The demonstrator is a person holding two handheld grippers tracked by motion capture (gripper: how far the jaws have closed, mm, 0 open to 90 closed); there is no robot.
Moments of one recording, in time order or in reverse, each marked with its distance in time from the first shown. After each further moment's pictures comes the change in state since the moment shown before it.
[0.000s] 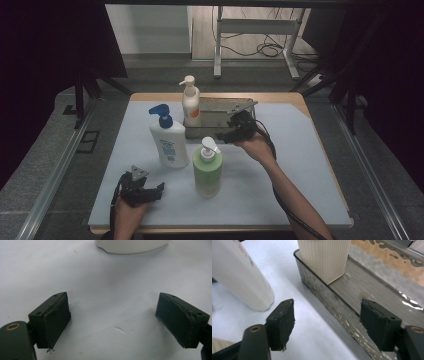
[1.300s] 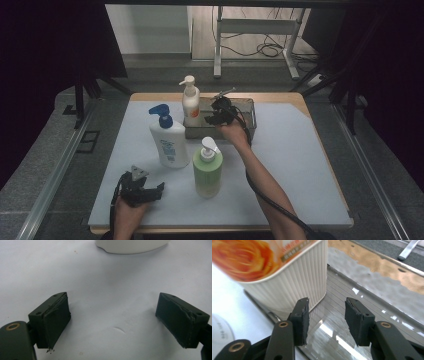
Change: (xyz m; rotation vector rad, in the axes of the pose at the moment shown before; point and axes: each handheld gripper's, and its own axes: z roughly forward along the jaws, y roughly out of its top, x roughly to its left) left arm 0.000 0.000 0.000 0.002 -0.002 0.000; right arm -0.019 0.045 0.074 0.044 -0.127 0.121
